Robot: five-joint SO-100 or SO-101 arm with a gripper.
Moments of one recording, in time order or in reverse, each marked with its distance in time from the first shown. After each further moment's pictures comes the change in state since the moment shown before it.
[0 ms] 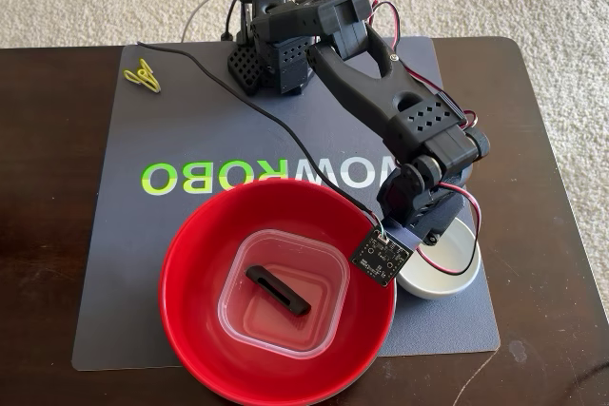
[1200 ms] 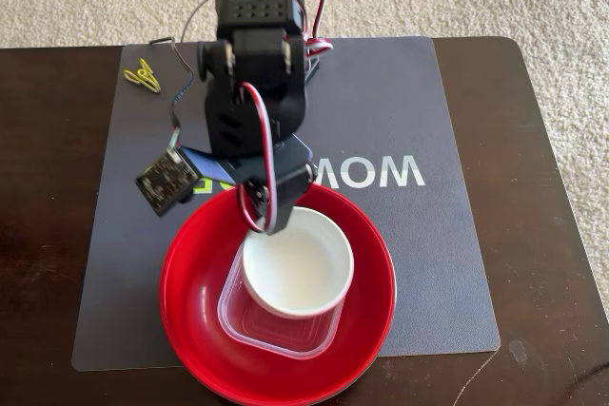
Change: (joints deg) arm 29.3 36.4 21.1 -7.4 13.8
